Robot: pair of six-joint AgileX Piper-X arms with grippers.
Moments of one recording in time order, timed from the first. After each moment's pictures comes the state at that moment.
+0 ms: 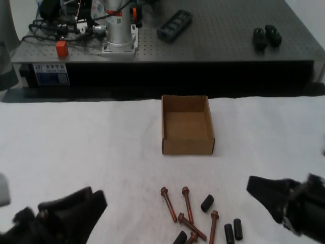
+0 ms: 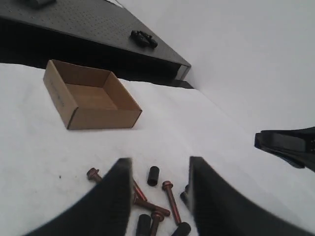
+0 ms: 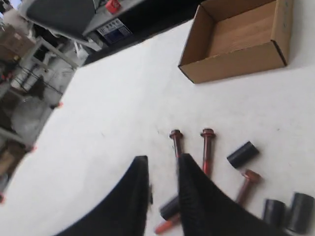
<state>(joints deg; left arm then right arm) -34.7 28.3 -12.1 0.5 9.3 -27.7 11.6 52.2 -25.9 20.3 -17.0 18.7</state>
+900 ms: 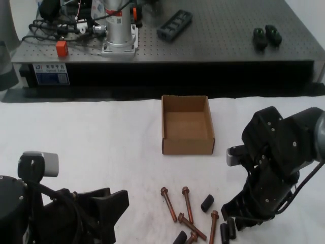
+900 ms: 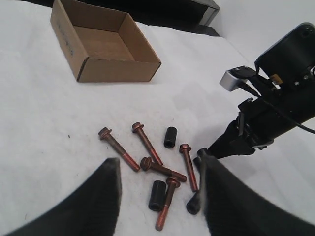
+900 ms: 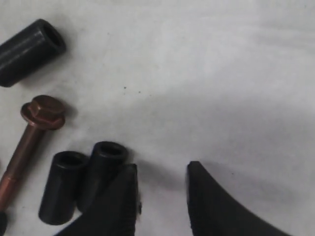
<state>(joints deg) -34.7 38.9 -14.7 1.0 10.6 -27.7 11.6 91.8 -45.7 42.9 -2.2 3.2</state>
